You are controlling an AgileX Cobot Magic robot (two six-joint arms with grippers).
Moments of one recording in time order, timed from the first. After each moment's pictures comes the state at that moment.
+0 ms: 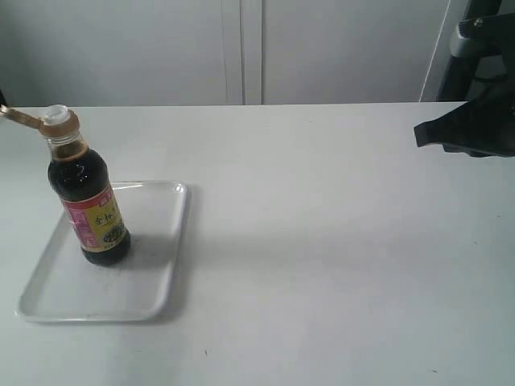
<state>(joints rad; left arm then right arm) -0.08 1.00 -0.79 0.92 -0.01 -0.70 0.09 1.36 -0.98 0.21 0.54 -0.28</state>
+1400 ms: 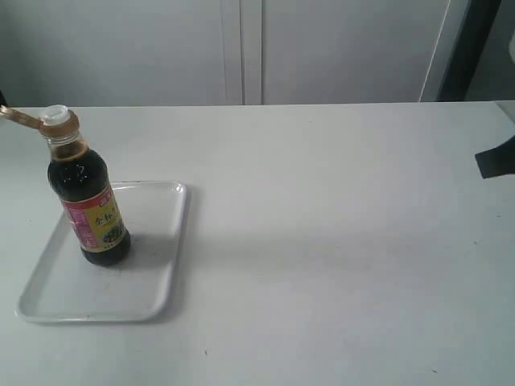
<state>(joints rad) -0.08 0.75 -0.77 -0.12 0.90 0.25 0.09 1.06 -0.90 0.02 0.73 -0.21</state>
